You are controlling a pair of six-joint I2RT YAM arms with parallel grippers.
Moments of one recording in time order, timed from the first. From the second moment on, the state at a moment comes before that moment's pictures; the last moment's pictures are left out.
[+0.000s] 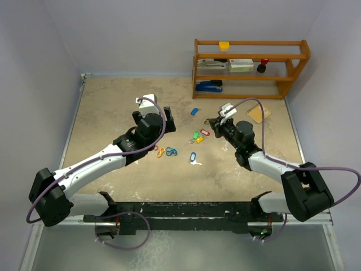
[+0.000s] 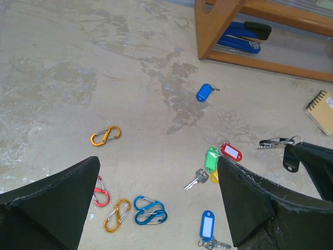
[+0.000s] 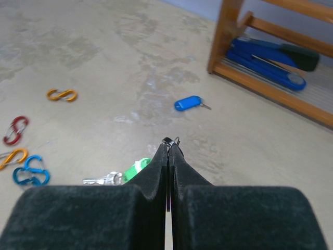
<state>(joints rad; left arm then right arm) -0.81 1.24 0.94 -0.13 -0.65 -0.58 0.42 1.31 0.49 0.71 -0.19 -0.06</state>
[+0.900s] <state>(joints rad) -0.81 1.27 0.94 -0.14 -0.66 -0.59 0.33 1.39 0.50 0.55 0.24 0.16</state>
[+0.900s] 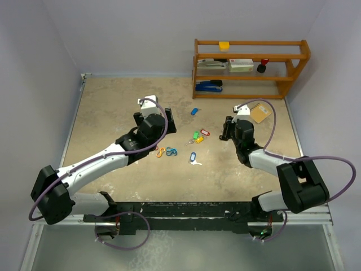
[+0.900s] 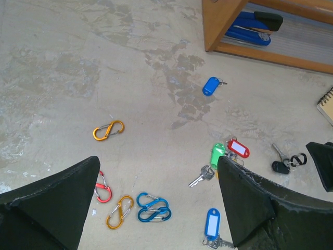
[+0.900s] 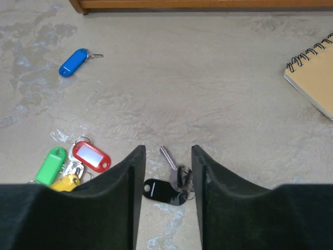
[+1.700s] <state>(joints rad) -0.81 1.30 0.94 -0.14 -0.66 -0.60 0.38 1.63 0.80 0.14 -0.04 0.43</state>
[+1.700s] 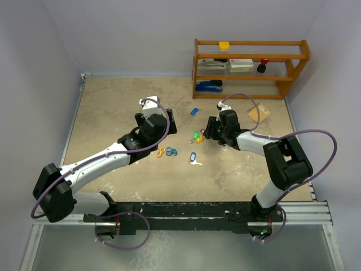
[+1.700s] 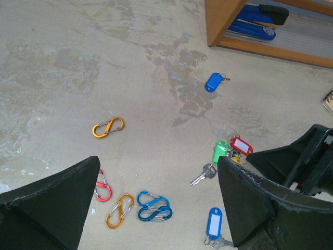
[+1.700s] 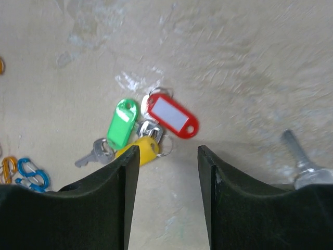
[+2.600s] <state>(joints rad) -0.81 1.30 0.94 -0.14 -0.66 -0.60 0.58 1.65 0.78 0.10 -0.02 0.51</state>
